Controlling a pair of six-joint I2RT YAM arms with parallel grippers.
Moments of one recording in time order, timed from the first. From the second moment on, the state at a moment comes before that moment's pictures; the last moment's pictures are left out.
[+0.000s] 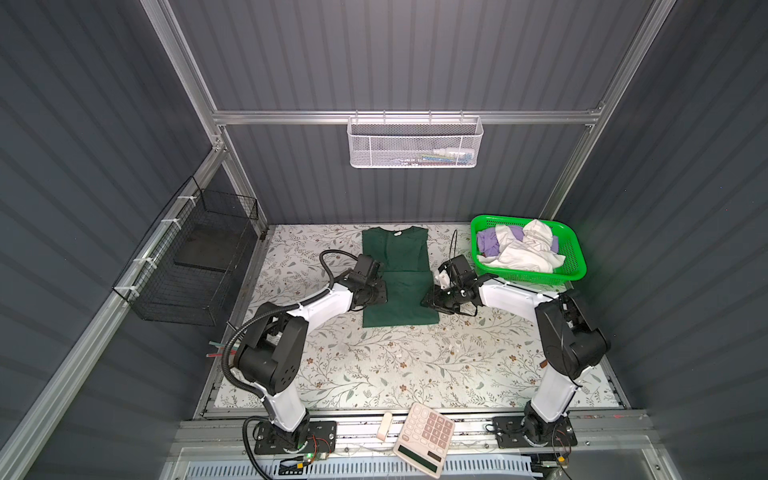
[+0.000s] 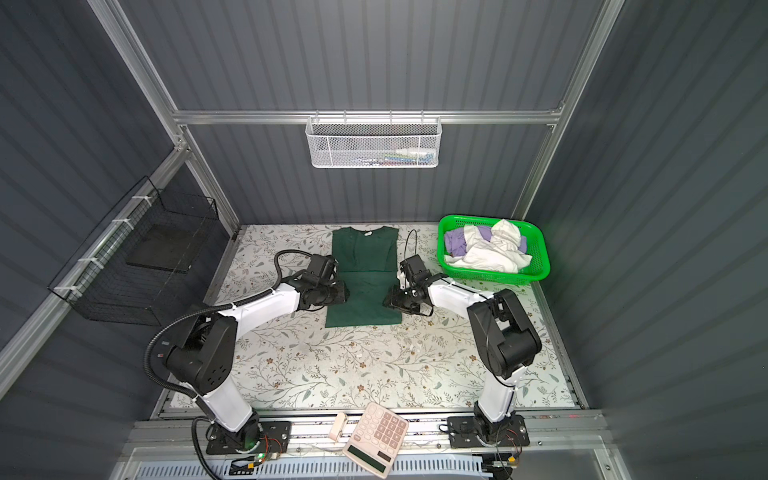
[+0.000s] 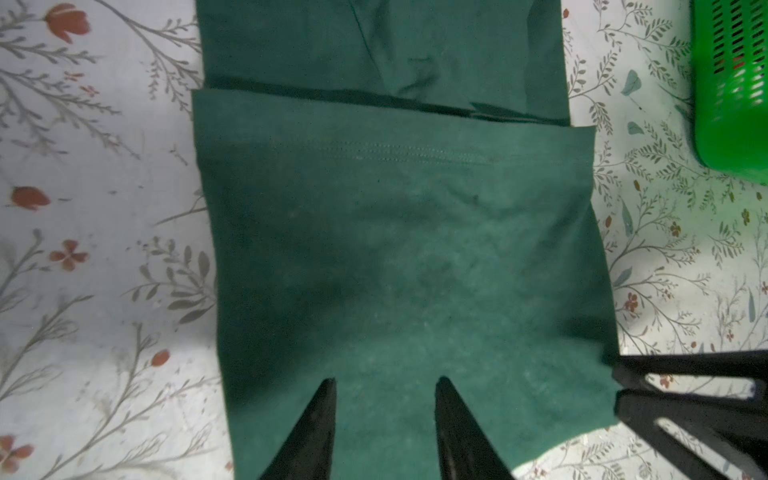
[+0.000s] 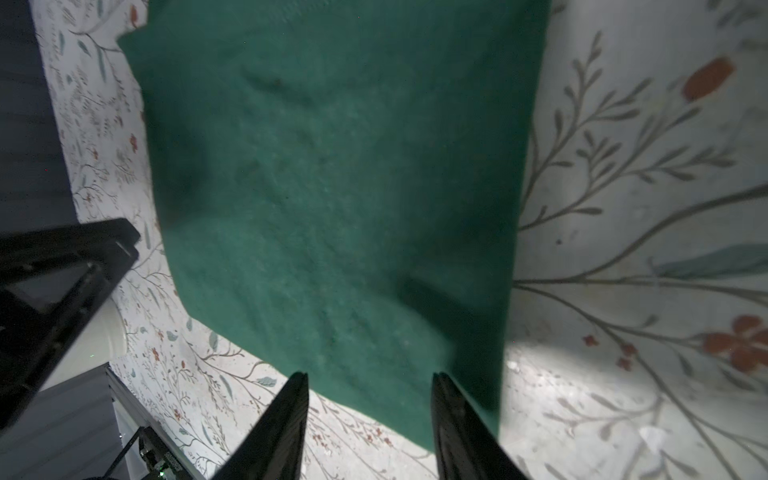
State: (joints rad) left arm -0.53 1.78 1.15 -0.32 0.07 -0.51; right arm 0.48 1.82 1.11 -0.36 -0.37 0.61
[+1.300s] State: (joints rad) left arm -0.53 1.46 0.71 -0.33 -0.06 -0.69; right arm 0.50 1.56 0.73 -0.27 -0.33 0.66
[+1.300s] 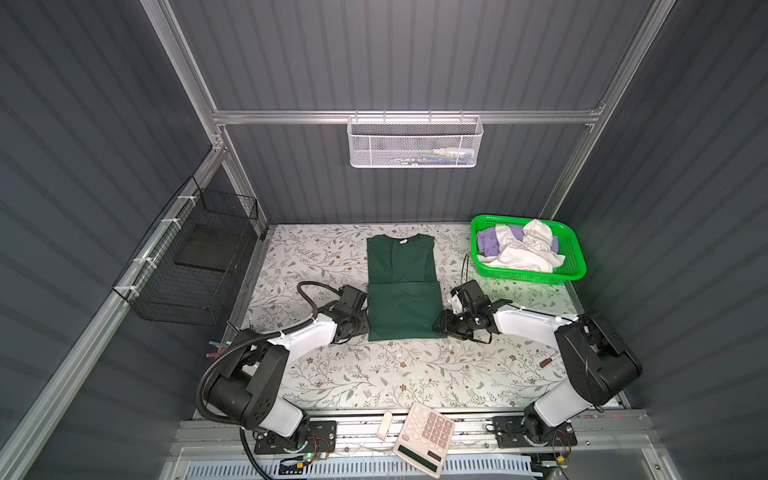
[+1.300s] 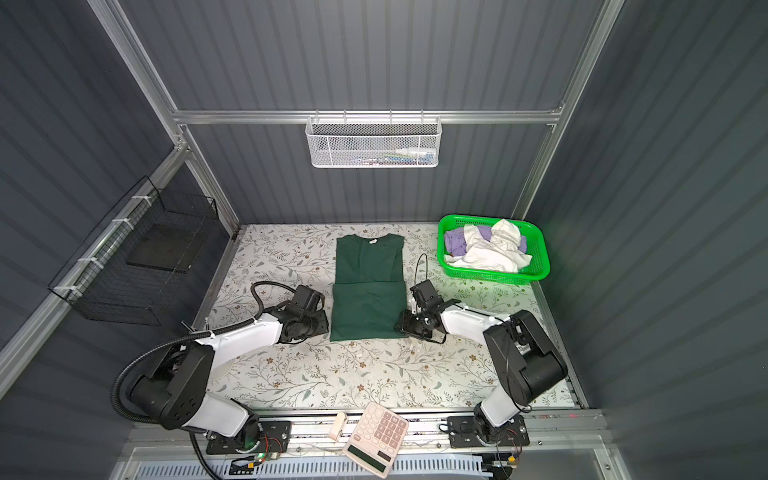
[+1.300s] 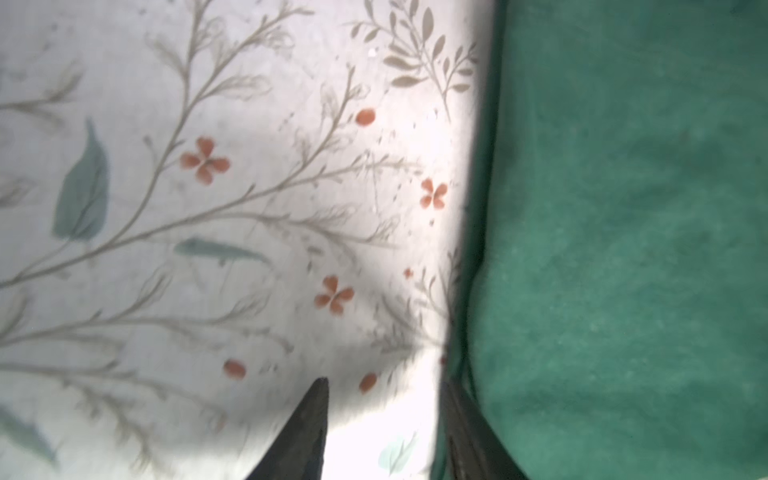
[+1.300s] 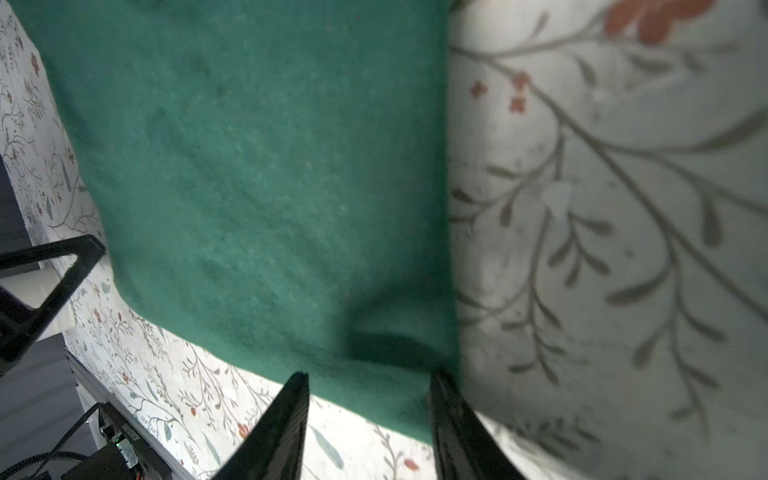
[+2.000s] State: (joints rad) left arm -0.58 1.22 0.53 -0.31 0.15 -0.77; right arm 0.52 1.06 0.46 -0.37 -0.25 0.78
